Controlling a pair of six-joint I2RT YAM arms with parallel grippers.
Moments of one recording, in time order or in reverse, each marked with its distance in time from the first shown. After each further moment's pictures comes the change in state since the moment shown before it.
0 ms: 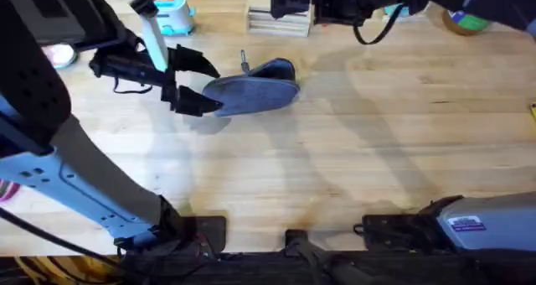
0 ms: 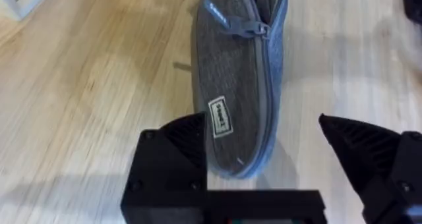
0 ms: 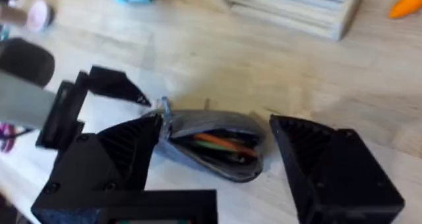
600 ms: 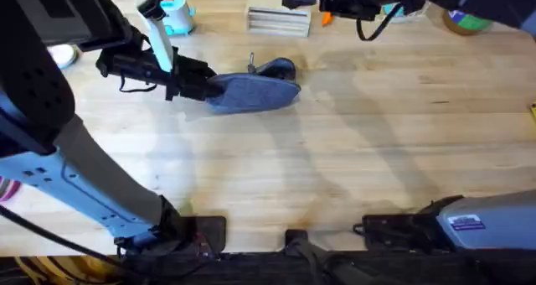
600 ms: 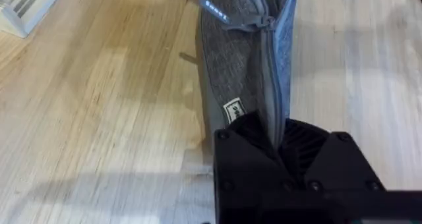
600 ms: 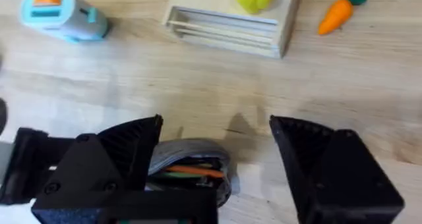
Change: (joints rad) left arm -0.029 0.000 -0.010 0.066 -0.004 0.003; right arm -0.019 0.014 0.000 0.034 0.193 0.026
